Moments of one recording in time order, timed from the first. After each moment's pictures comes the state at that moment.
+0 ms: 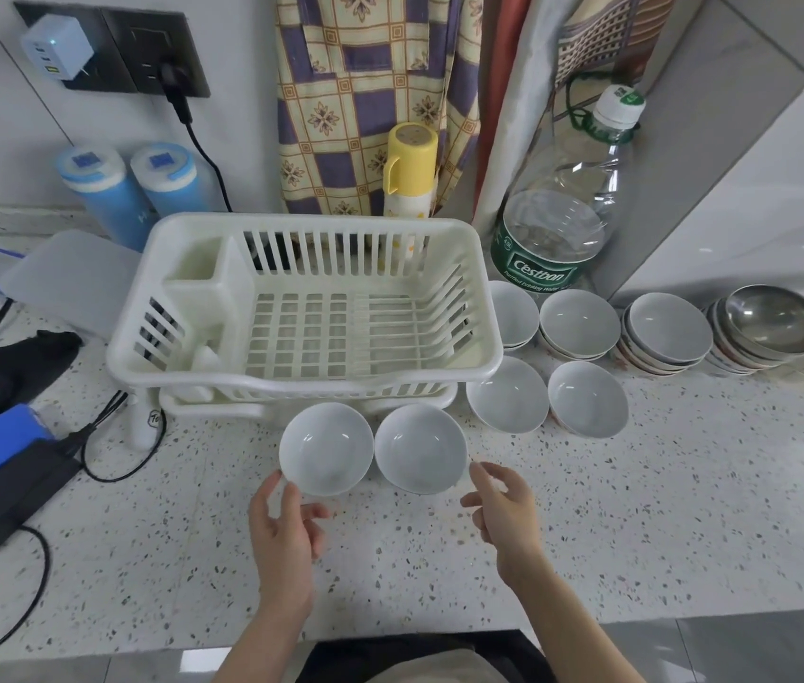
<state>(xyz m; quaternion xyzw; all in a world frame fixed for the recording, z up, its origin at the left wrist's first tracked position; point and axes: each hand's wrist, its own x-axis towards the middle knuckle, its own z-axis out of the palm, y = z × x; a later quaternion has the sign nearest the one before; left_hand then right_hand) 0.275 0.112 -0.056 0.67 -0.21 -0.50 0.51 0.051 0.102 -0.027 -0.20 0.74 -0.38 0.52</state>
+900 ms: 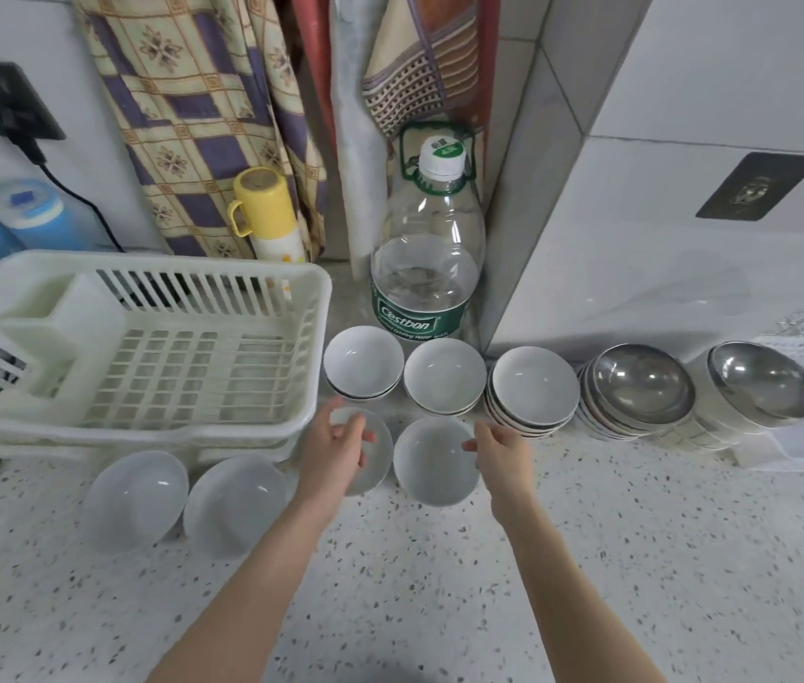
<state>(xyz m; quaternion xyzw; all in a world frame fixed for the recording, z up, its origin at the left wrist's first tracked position) 0.017 -0.016 0.003 0.67 -0.33 -0.53 0.41 -0.172 -0.010 0.000 -0.29 0.76 -0.36 0.46</state>
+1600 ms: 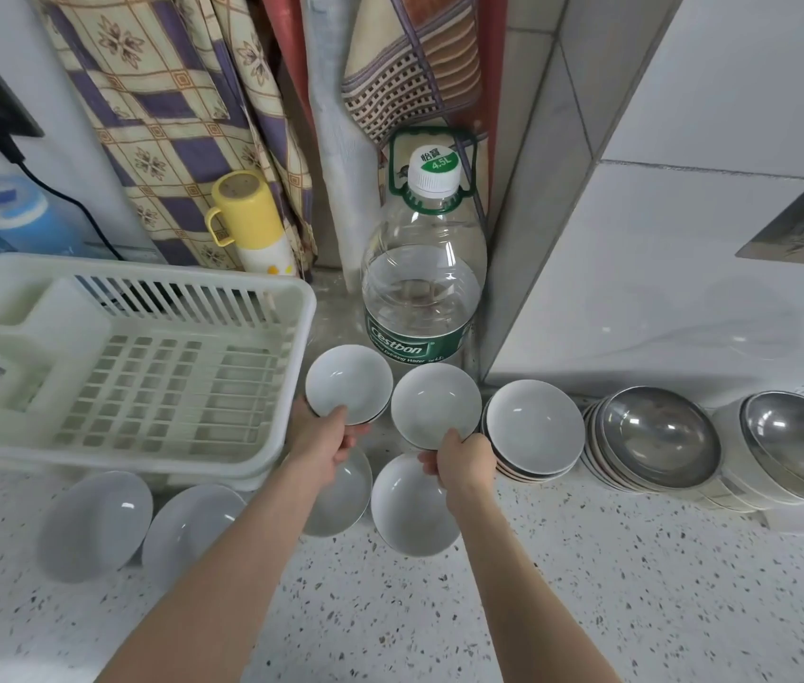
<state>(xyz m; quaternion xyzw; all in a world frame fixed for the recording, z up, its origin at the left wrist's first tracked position) -0.002 -0.097 -0.016 0.71 -0.18 -0.55 0.40 -0.159 -0.076 -0.028 -0.24 0.78 -0.30 0.50</state>
